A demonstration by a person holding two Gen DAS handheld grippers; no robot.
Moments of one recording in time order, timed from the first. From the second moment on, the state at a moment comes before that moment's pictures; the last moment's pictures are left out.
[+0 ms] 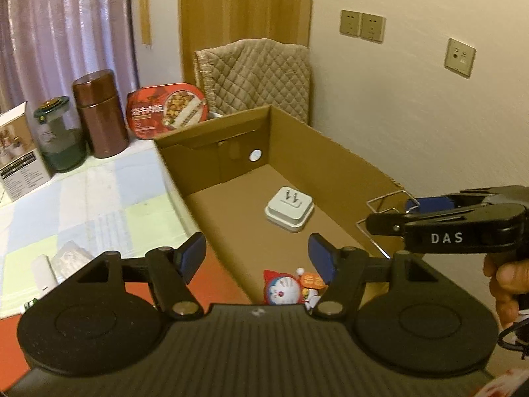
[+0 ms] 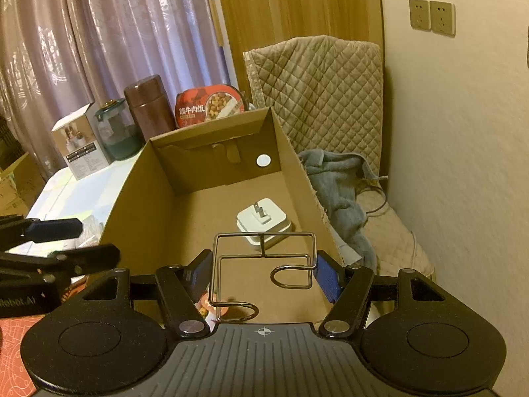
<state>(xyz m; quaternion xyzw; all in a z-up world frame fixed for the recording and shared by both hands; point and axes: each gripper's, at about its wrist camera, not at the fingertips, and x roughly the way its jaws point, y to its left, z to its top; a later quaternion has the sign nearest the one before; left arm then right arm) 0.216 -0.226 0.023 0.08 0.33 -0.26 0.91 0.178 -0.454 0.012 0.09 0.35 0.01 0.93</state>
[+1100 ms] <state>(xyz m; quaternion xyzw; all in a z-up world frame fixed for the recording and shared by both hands) 0.207 -0.208 0.035 0.08 0.32 -0.24 0.91 0.167 -0.439 0.019 0.08 0.34 0.00 0.94</state>
